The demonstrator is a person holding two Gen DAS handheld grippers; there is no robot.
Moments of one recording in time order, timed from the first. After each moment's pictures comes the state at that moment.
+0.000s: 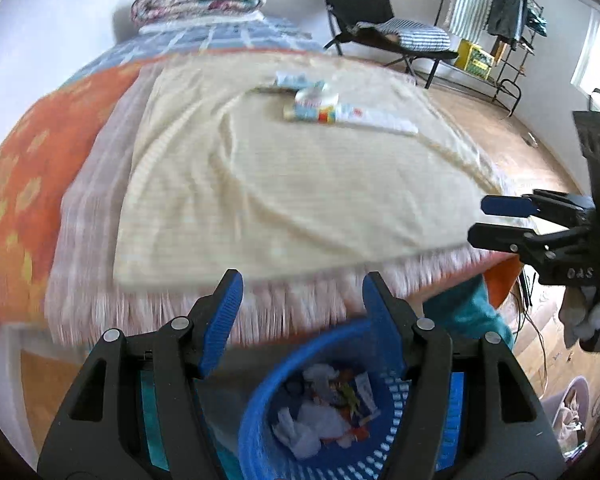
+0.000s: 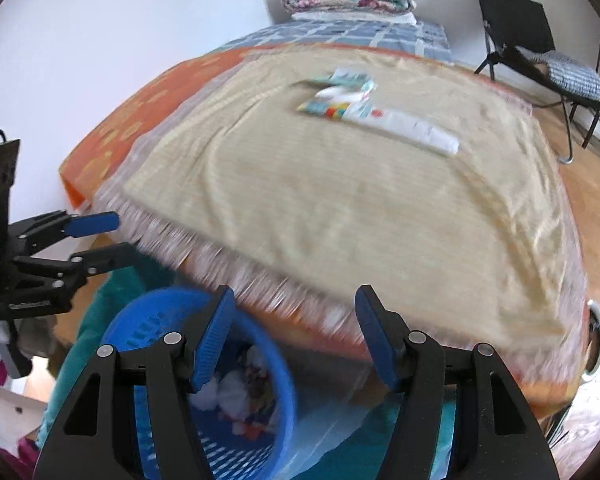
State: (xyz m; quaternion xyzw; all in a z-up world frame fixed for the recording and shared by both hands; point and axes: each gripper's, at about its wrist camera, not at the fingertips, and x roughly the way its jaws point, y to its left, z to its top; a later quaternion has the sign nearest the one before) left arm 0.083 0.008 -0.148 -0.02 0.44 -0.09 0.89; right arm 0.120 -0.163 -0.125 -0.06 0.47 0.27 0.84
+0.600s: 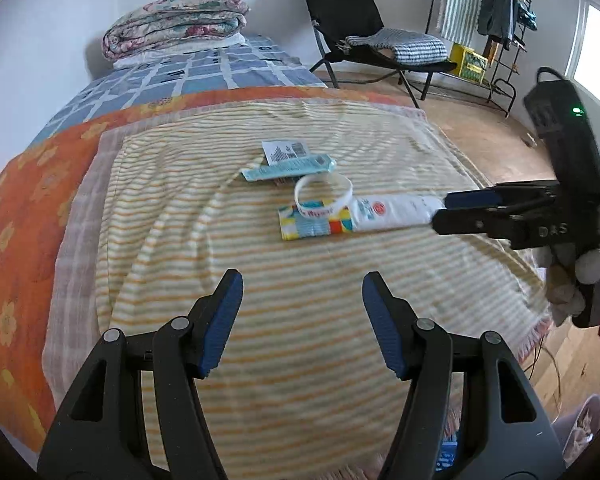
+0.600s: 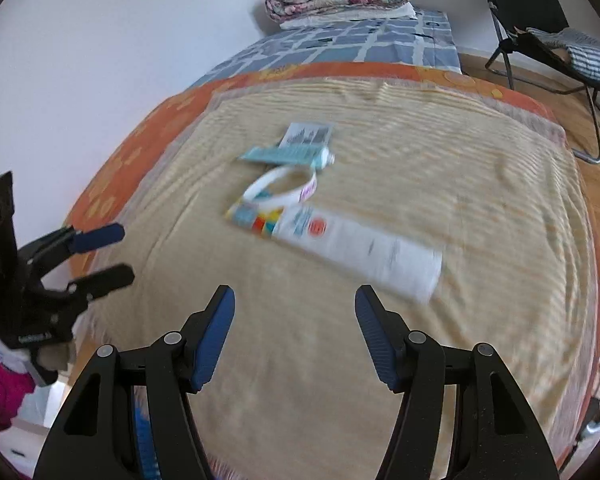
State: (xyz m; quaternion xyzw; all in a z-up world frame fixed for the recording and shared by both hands) left arm 0.228 0.002 -0.131 0.00 0.41 -0.11 0.90; right arm 0.294 -0.173 -0.126 0.01 0.49 0.31 0.82
